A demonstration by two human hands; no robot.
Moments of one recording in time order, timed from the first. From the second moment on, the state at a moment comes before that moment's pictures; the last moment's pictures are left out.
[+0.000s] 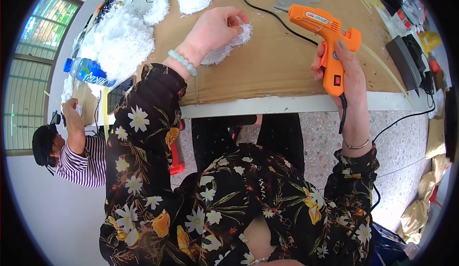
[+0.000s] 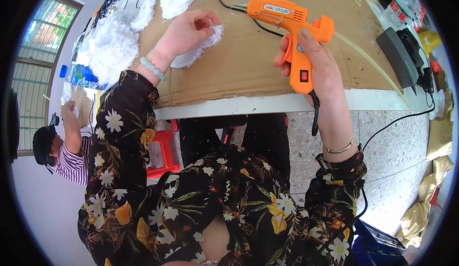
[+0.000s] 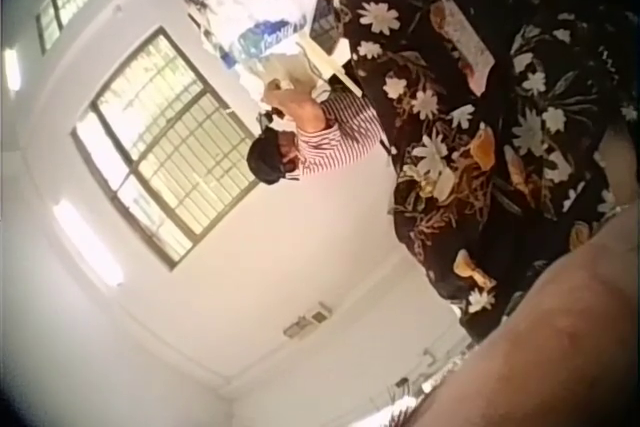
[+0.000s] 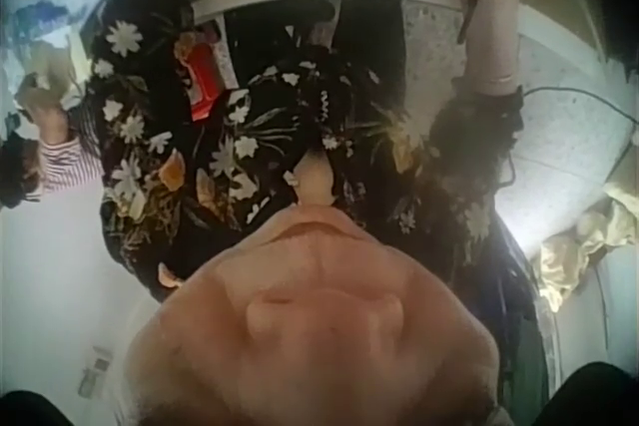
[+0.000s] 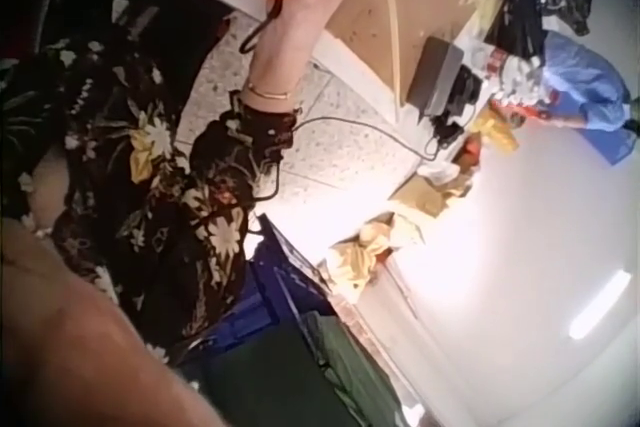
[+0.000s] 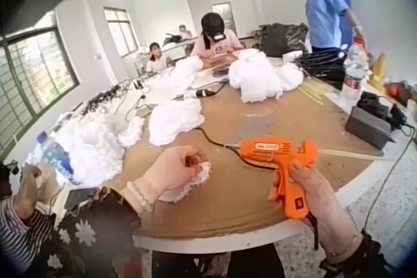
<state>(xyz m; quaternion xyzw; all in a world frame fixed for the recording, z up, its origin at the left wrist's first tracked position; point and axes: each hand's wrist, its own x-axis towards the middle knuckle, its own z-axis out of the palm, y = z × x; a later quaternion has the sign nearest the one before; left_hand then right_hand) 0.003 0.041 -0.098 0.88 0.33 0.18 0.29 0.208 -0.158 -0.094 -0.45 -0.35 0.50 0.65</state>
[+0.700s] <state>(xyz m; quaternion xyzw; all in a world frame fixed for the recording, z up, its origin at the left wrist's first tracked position) -0.021 0.019 -0.094 0.93 0.23 0.29 0.03 0.210 -0.155 -0.092 -0.47 -0.32 0.49 0.66</state>
